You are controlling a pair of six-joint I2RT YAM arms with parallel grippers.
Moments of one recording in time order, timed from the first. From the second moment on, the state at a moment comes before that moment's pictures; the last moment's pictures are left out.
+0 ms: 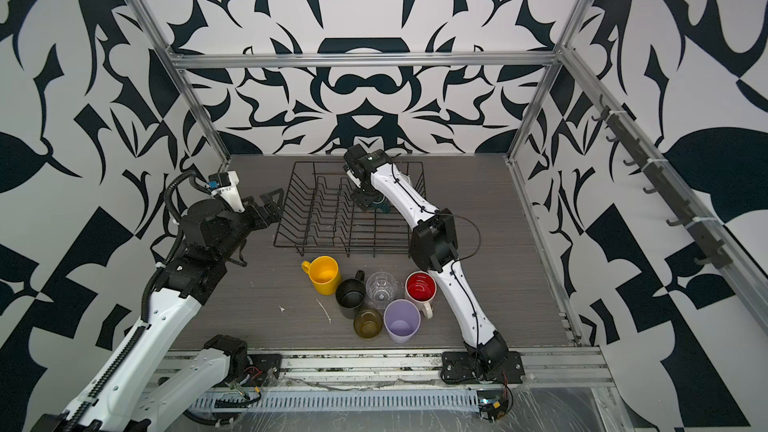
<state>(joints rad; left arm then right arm) -0.27 0.85 0.82 -0.21 -0.01 -0.45 0.61 2.51 2.56 -1.30 0.20 -0.18</state>
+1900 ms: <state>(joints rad) -0.27 0.85 0.82 -0.22 0.00 -0.45 0.60 2.51 2.57 -1.28 0.09 -0.18</state>
